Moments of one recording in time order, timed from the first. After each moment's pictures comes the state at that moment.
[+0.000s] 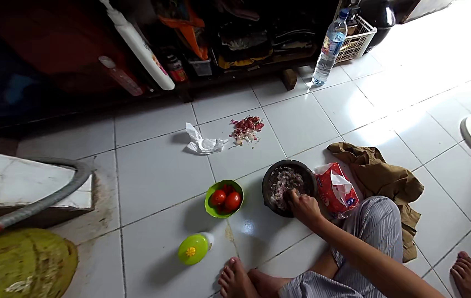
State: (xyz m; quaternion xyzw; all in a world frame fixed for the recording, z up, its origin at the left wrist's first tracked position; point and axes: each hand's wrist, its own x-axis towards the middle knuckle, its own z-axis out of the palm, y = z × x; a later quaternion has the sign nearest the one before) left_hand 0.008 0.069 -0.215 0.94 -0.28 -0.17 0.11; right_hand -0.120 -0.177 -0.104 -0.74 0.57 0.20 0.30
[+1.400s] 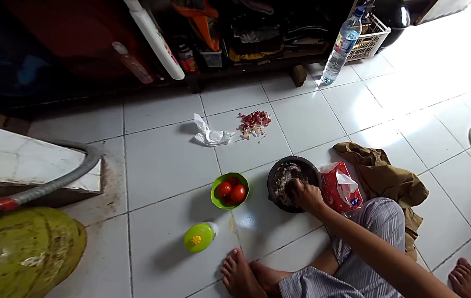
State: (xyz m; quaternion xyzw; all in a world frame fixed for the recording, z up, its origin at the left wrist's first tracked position) left_hand 0.008 0.071 -0.227 0.95 -0.26 -0.16 0.09; right_hand -0.115 -0.195 -0.106 -0.75 0.56 0.22 0.27
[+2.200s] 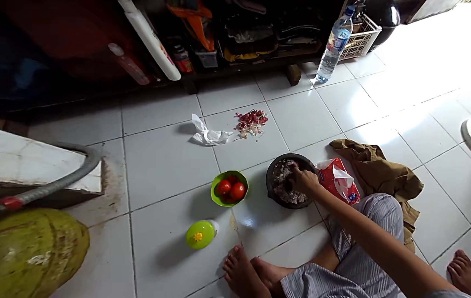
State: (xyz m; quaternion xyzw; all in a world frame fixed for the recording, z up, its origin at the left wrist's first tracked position) left_hand 0.003 0.071 -0.208 0.94 -0.24 -0.19 0.15; right_hand -0.112 -0.220 -0.103 -0.72 0.58 0.23 0.30
